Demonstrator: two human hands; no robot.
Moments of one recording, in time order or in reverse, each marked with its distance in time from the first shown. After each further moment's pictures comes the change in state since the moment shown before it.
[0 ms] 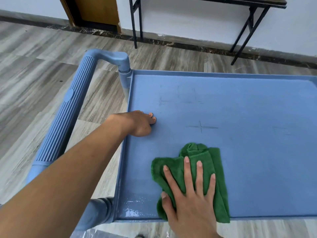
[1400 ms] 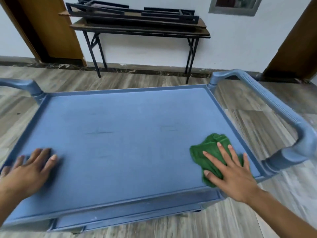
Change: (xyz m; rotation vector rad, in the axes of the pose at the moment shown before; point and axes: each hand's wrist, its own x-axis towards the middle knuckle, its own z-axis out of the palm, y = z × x) left_hand 0.017 0.016 0.181 -0.106 0.604 -0.413; right_hand -0.081 0.488 -0.076 -0.032 -0.185 0.227
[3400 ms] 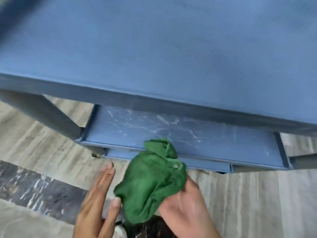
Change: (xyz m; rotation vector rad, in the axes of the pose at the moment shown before) left_hand -0.303 0.100 0.181 -1.031 0.280 0.052; right_hand -0.126 -0.355 0.214 2.312 -0.727 0.506
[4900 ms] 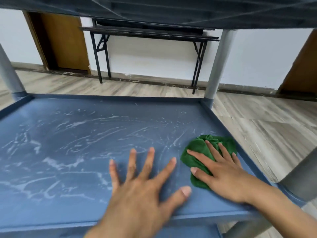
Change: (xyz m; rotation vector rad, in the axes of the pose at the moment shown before) left_hand 0.126 0.074 0.391 0.676 -0.271 0.338; right_hand 0.111 -0.339 -0.319 -2.356 0.444 -0.471
